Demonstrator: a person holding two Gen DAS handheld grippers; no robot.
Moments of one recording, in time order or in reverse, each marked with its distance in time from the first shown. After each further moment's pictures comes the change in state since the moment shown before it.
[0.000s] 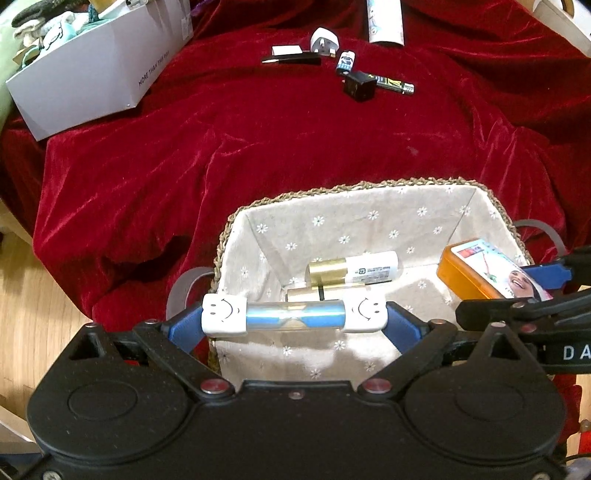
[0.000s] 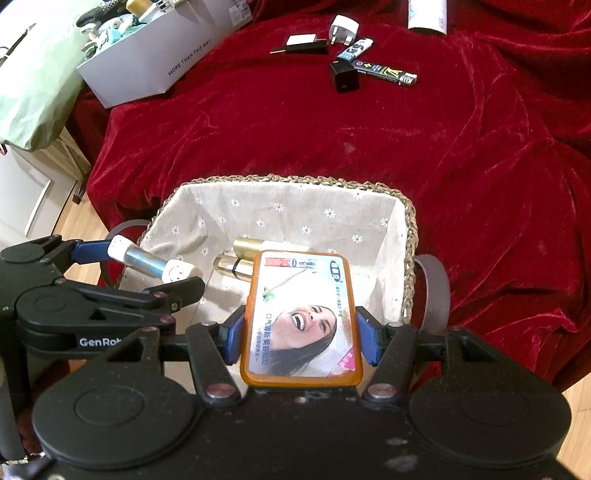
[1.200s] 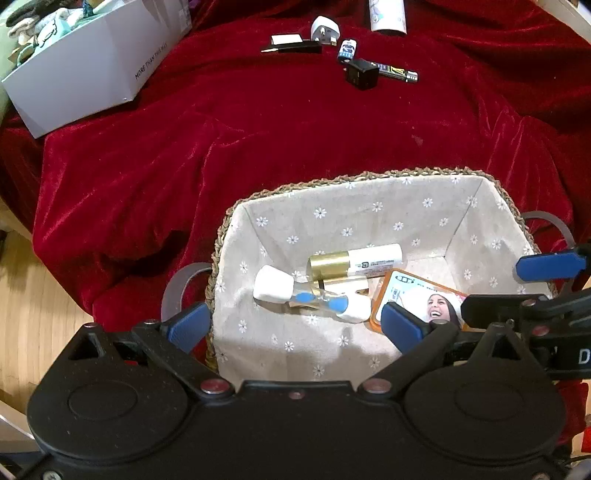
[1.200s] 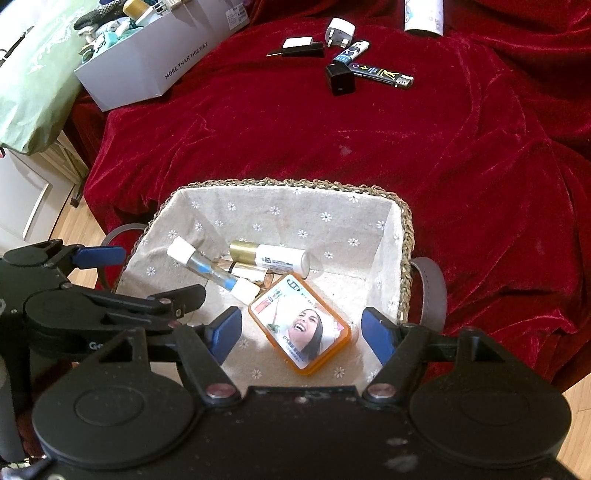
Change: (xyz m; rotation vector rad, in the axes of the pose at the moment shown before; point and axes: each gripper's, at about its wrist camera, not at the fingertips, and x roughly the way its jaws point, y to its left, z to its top) left arm 0.008 0.000 0.004 0.007 0.034 0.015; right arm -0.003 -0.001 0.002 0.013 -0.005 -0.005
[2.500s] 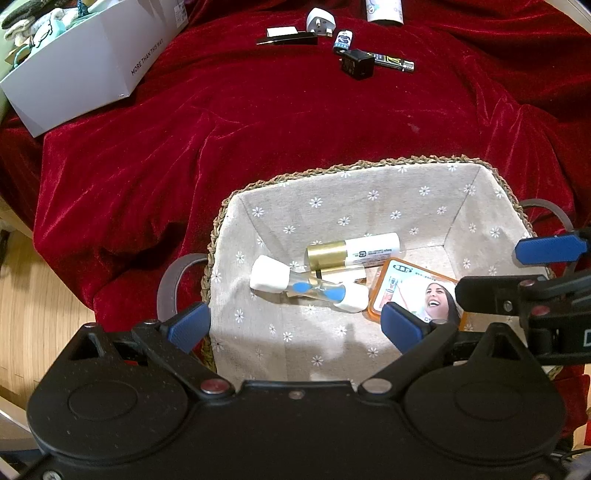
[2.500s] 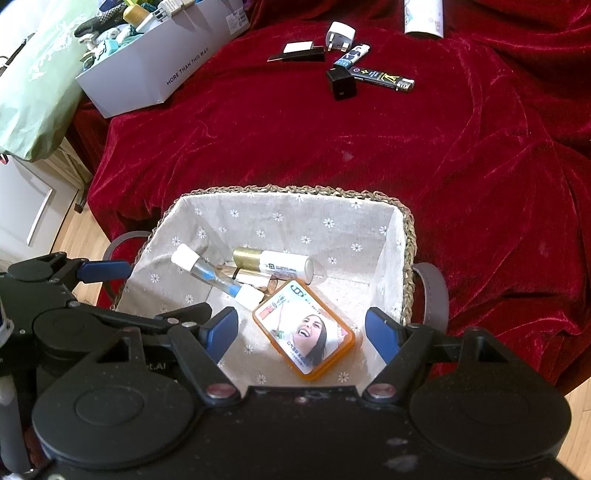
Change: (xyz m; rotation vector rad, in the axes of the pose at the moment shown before) left arm 0.002 -0.002 -0.001 0.022 0.018 0.008; right arm -0.002 -0.001 0.002 0.013 -0.008 0.014
